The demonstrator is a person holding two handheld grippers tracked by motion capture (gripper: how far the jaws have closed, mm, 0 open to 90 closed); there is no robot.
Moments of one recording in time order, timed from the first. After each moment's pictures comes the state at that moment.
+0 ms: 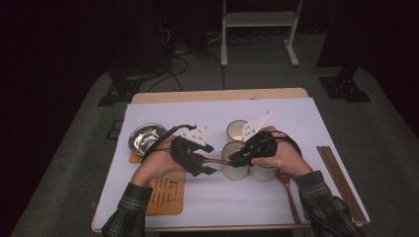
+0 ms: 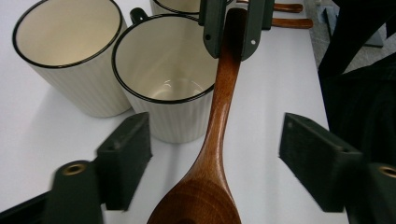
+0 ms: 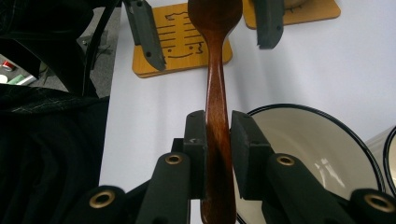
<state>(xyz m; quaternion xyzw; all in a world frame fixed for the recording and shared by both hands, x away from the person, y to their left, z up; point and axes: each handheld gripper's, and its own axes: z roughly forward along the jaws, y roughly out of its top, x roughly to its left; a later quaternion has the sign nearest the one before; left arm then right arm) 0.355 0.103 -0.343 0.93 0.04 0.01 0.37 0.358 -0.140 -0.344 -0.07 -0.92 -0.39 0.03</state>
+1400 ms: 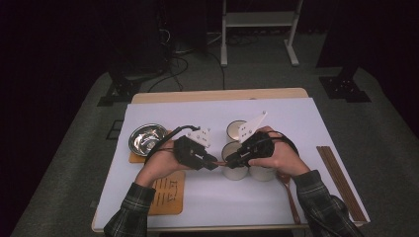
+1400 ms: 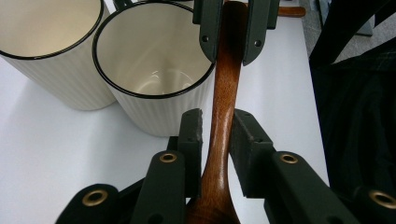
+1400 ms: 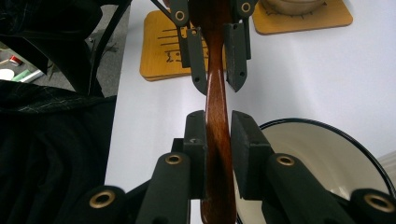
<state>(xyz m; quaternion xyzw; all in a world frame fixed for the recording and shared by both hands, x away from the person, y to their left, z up) 0.355 0.096 -0.344 0.94 0.04 -0.01 0.35 0.356 -0.131 -0.341 -0.06 -0.92 -0.39 0.04</state>
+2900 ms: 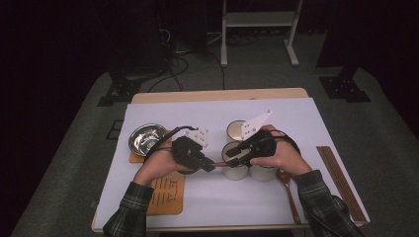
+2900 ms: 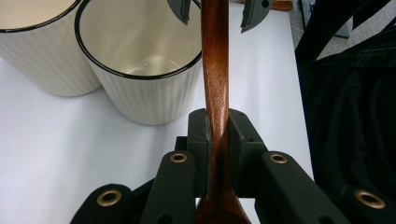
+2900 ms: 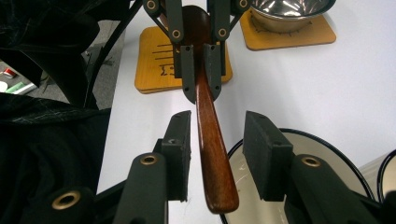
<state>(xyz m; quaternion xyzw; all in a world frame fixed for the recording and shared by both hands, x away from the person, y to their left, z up) 0.360 0.104 -0.350 0.94 0.04 -0.05 0.34 0.358 -0.137 -0.340 -0.06 -0.91 -0.42 0.02</state>
